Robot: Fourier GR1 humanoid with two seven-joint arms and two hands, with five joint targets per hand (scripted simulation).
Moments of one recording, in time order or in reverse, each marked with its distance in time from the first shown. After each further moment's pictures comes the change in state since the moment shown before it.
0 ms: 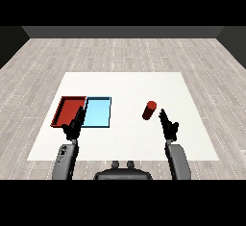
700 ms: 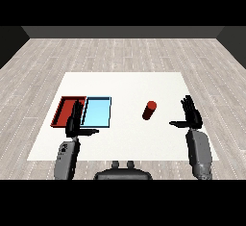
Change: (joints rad) left arm -0.049 -0.035 0.025 -0.042 0.015 -0.014 -0.261; right arm -0.242 -0.249 -0.299 0.314 -0.210 0.312 -0.373
